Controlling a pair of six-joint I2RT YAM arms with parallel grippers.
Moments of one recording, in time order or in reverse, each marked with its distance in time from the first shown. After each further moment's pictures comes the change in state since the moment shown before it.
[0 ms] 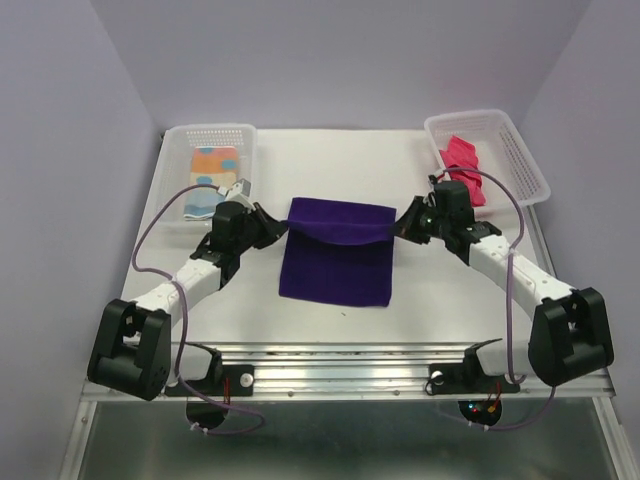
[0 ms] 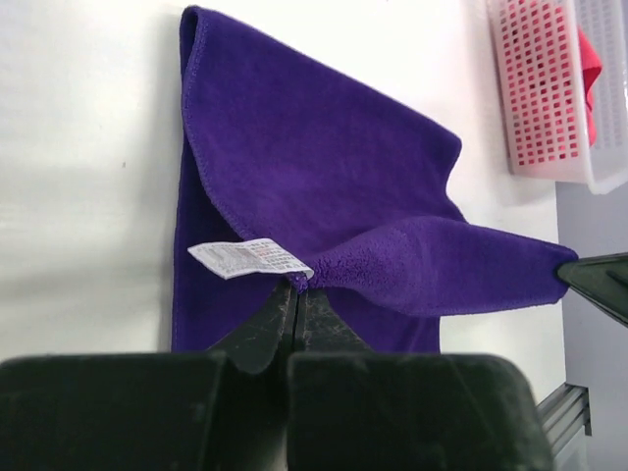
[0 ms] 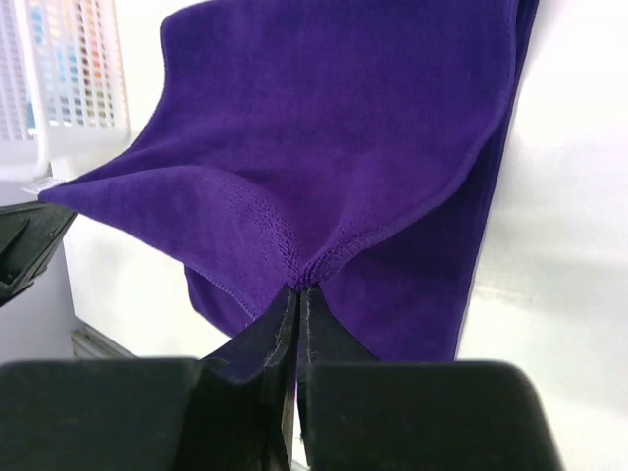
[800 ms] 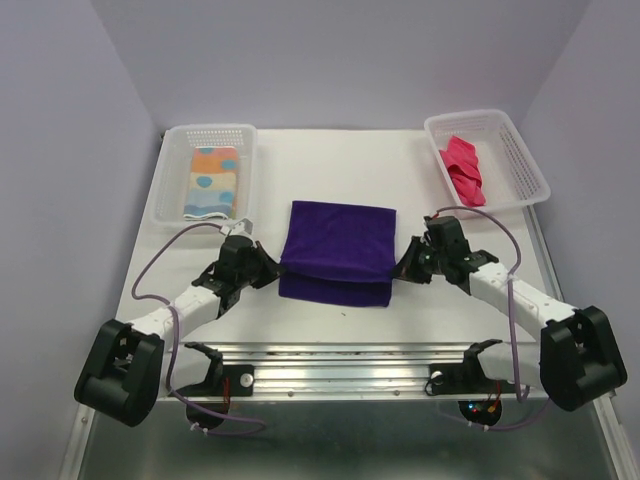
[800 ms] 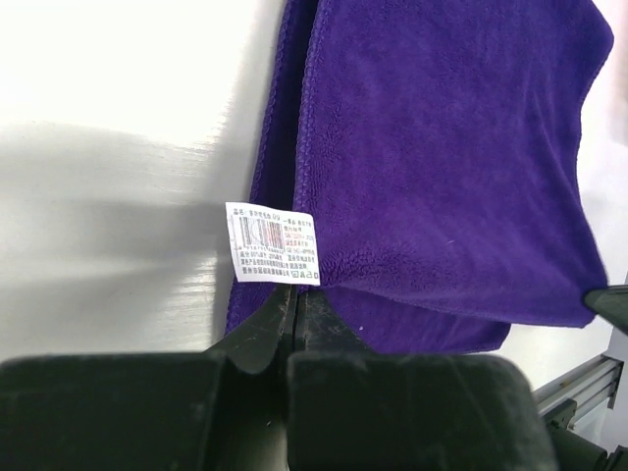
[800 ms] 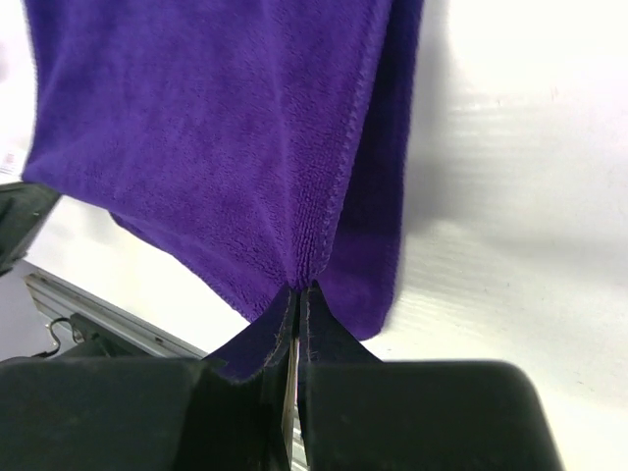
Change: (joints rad) left arm -0.097 -0.154 -0.244 -0.148 -0.104 -0.103; right arm 0.089 -0.152 -0.252 -0.097 0.009 0.062
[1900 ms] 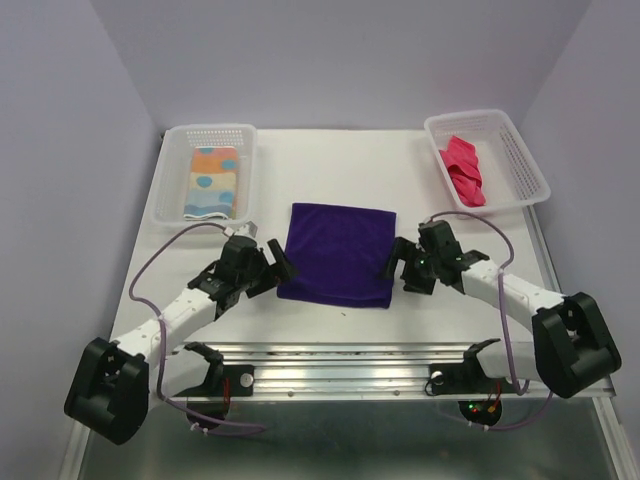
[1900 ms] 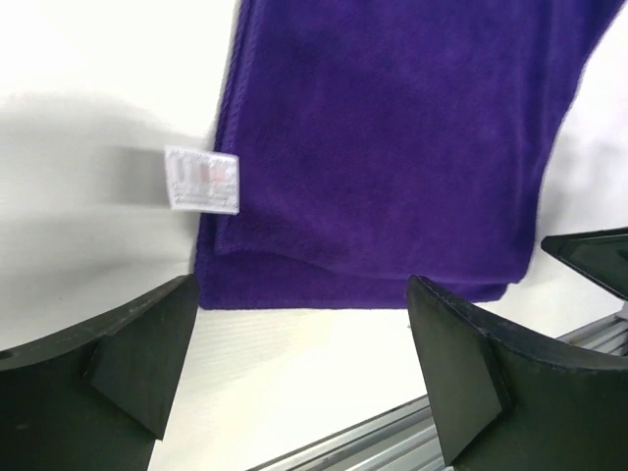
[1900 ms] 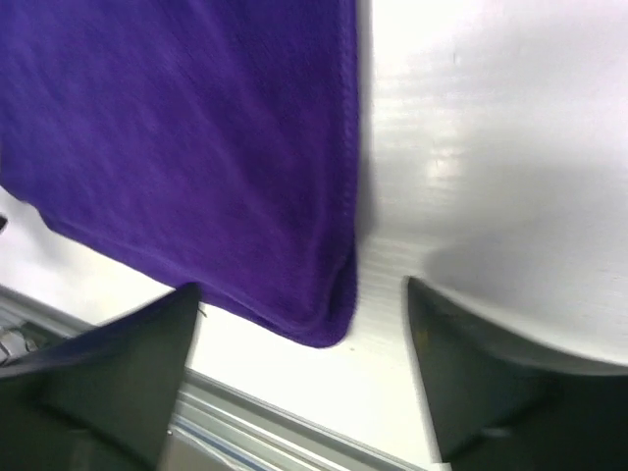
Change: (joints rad) left arm -0.065 -0.082 0.042 -0.222 -0.005 -0.003; right arm 0.039 0.077 -0.053 0.008 0.045 0.003
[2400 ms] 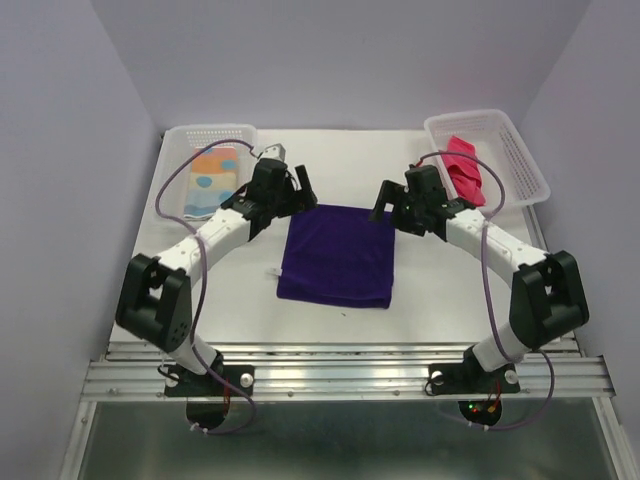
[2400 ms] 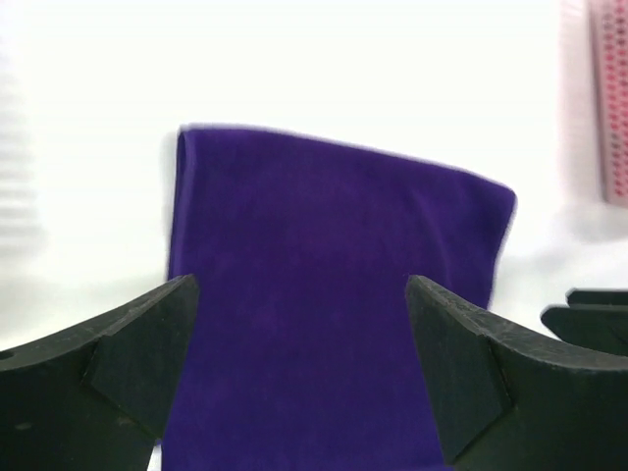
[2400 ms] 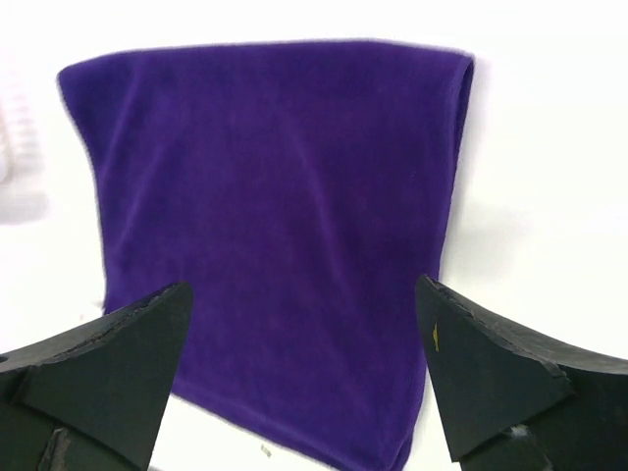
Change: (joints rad) left arm -0.010 0.414 0.637 -0.060 -0.158 0.193; right arm -0.013 0.219 0.476 -0.067 0.238 -0.129
